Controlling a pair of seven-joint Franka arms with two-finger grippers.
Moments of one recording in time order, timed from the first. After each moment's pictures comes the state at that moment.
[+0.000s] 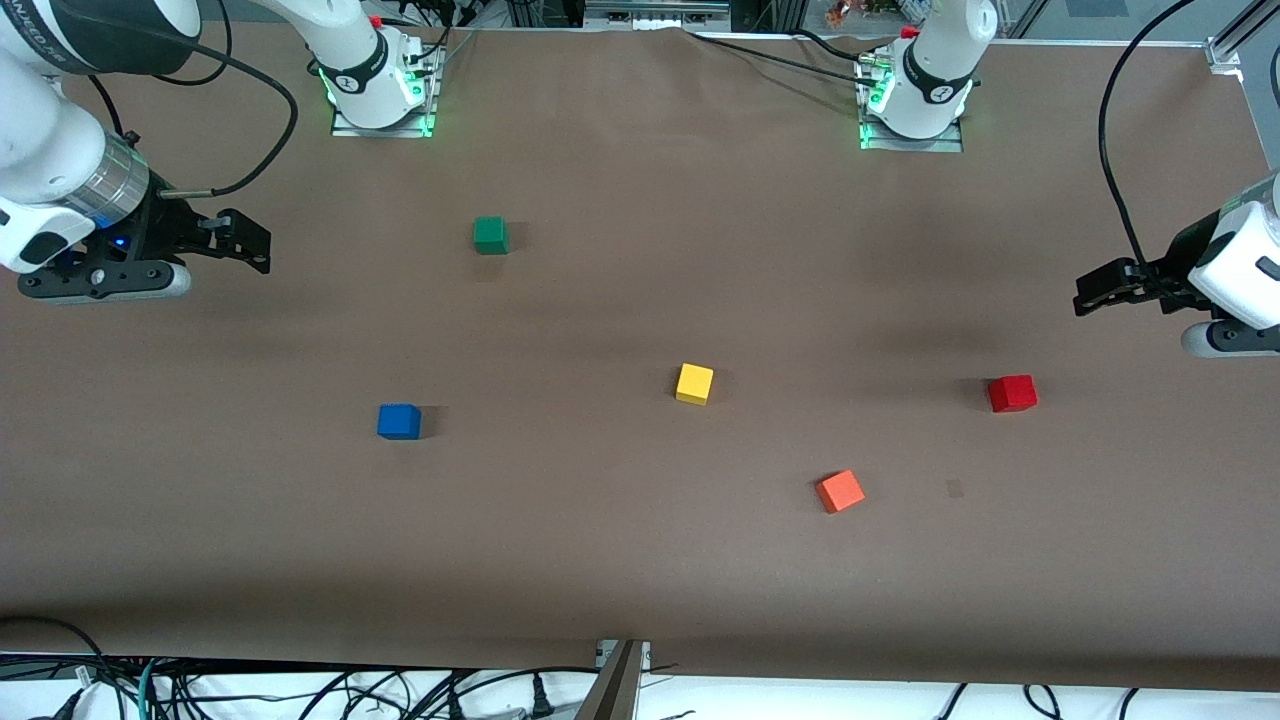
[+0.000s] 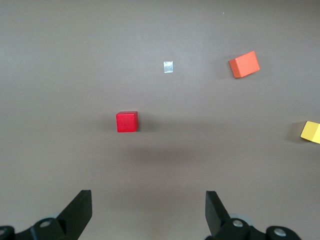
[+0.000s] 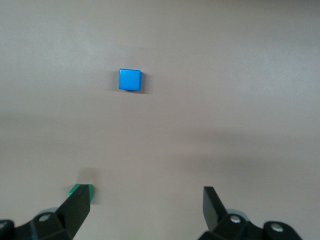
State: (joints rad) left arm 0.12 0.18 -0.14 -1.45 0.03 1.55 -0.07; right arm 0.42 0.04 -0.29 -1.67 -0.02 1.67 0.04
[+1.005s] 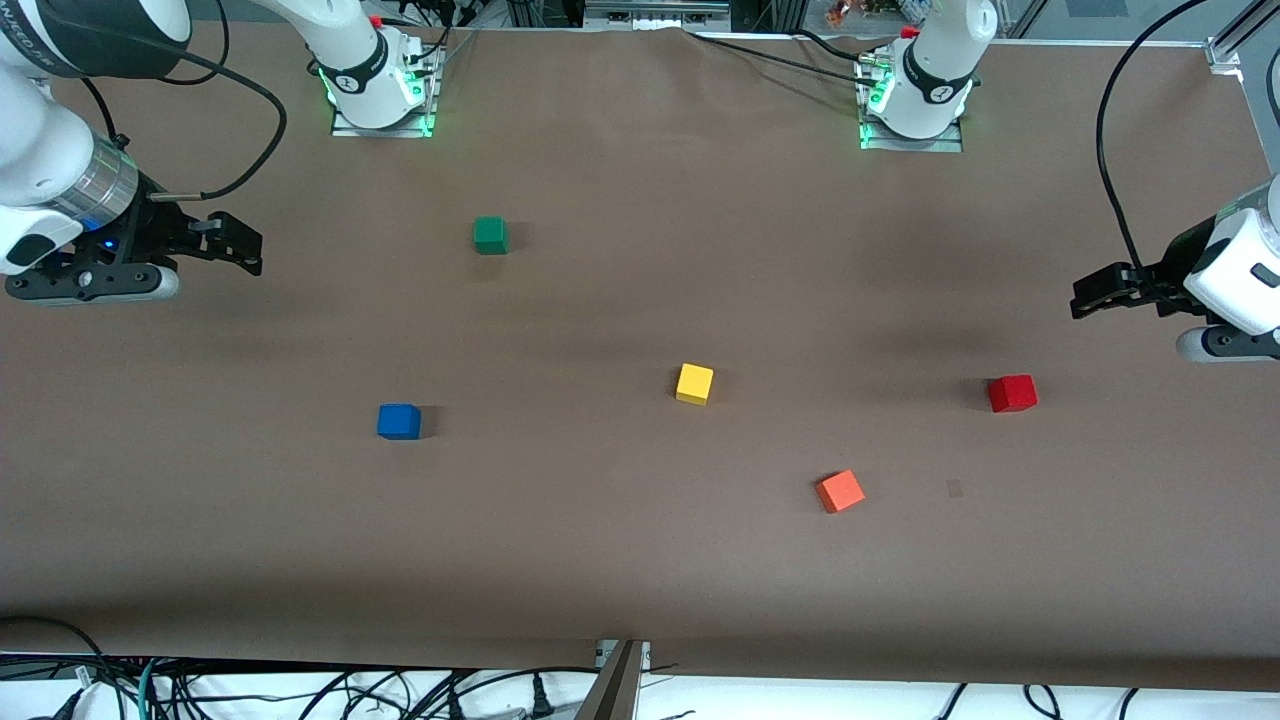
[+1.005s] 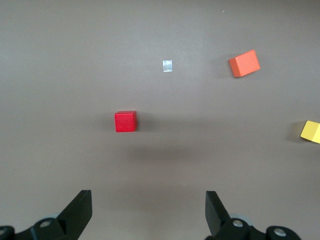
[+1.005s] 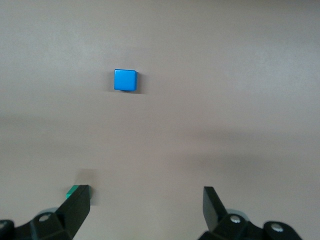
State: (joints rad) left arm 0.12 0.19 -0.14 -1.45 0.03 1.55 -0.07; right arm 0.42 0.05 -0.31 -1.67 -0.02 1.67 0.04
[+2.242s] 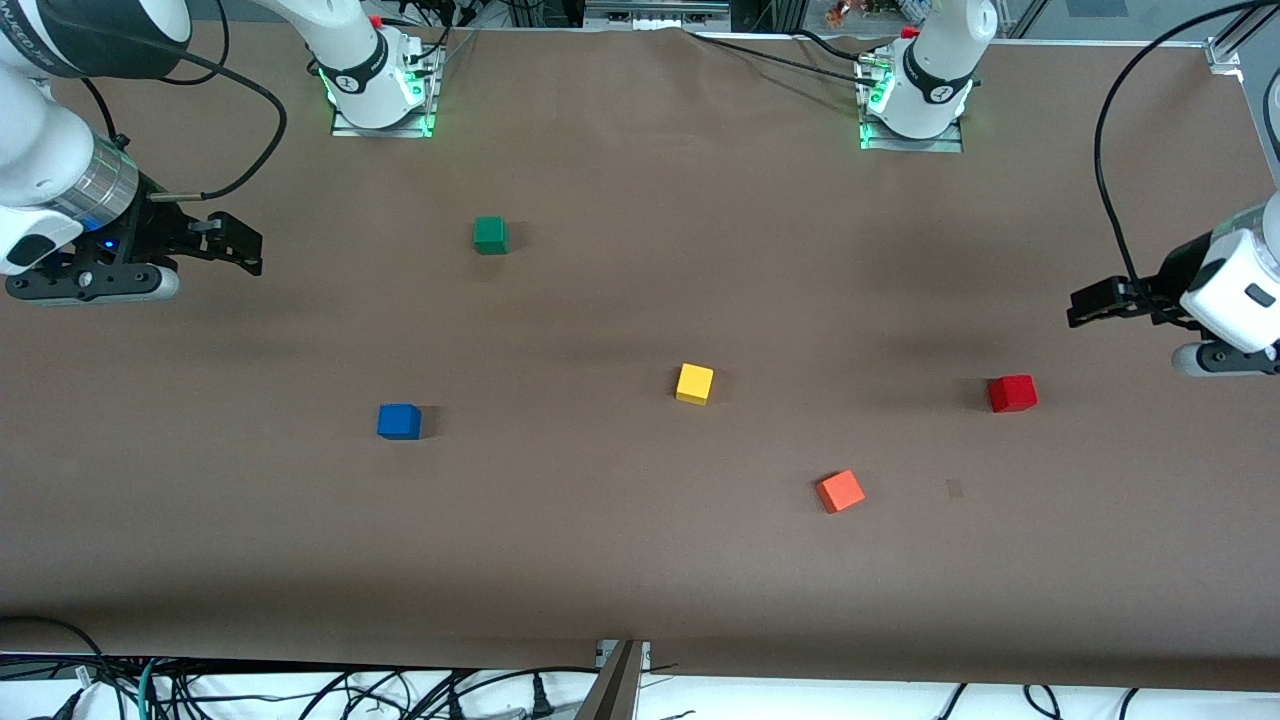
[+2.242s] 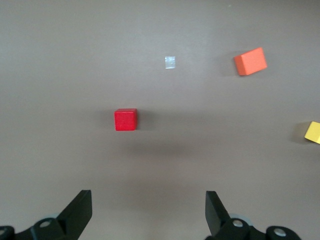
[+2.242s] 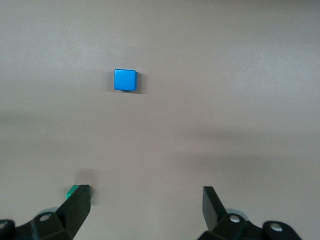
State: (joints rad) left arm 0.15 0.24 -0.13 -1.45 0.02 1.56 -0.07; right arm 0.42 0.05 -0.31 -1.67 -0.02 1.67 0.04
